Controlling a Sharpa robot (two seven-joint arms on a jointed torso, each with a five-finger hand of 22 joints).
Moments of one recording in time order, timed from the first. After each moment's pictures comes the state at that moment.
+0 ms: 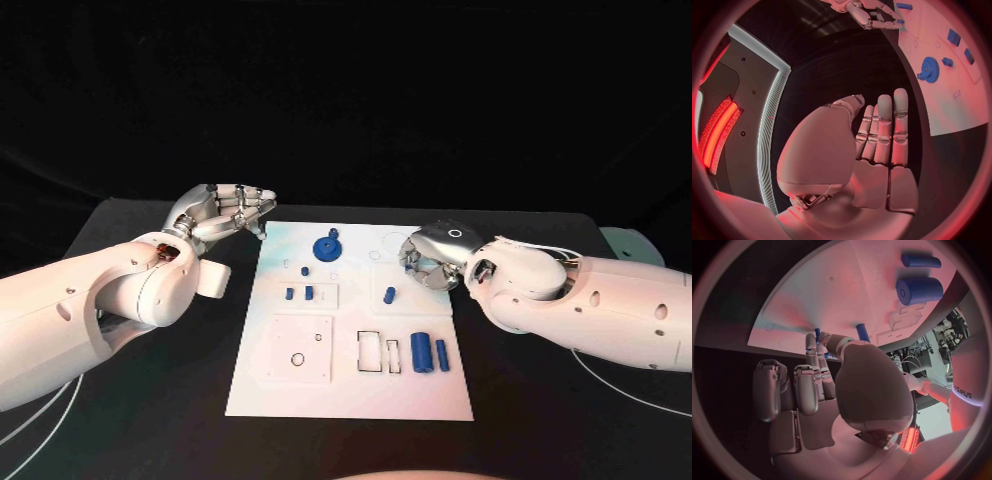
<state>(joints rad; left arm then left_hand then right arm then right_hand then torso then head) 1.22 -0.83 -0.01 1.48 -0.23 -0.33 0.31 1.50 -0.19 0.44 0.21 0.24 0.86 0.21 0.27 0.19 0.86 0.15 0.42 0.07 1.04 0.07 1.12 0.38 0.17 0.98 0.15 0.89 0.57 1.19 -0.96 -0.11 1.63 -1.79 -0.36 -0.23 1.37 -0.19 0.64 0.11 0.09 1.06 0.14 0.18 0.47 1.23 0.07 0.10 0.17 1.46 0.00 1.48 1.31 0.05 1.47 0.10 1.38 1.31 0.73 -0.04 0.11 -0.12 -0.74</state>
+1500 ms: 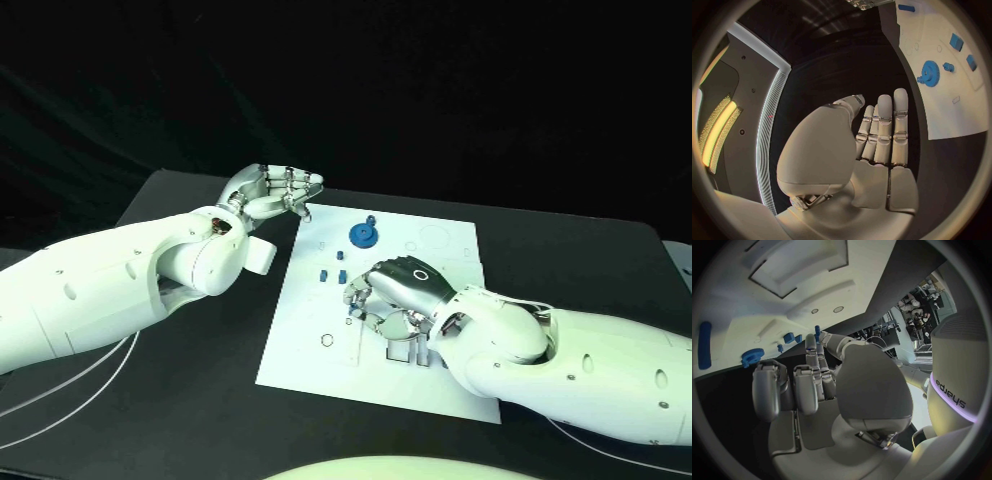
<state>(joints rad) 1.22 -0.82 -0.01 1.49 -0.22 -0.34 0.31 1.50 -0.19 0.44 0.21 0.24 0.86 0.22 0.27 0.19 0.86 0.15 0.42 0.07 1.04 0.07 1.12 0.37 0.17 0.98 0.15 0.89 0.57 1.07 -0.78 -0.11 1.79 -1.77 -0.48 -0.19 1.36 -0.19 0.65 0.10 0.08 1.06 0.14 0.18 0.47 1.24 0.07 0.10 0.17 1.46 0.00 1.48 1.31 0.05 1.46 0.10 1.39 1.31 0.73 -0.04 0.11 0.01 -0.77</state>
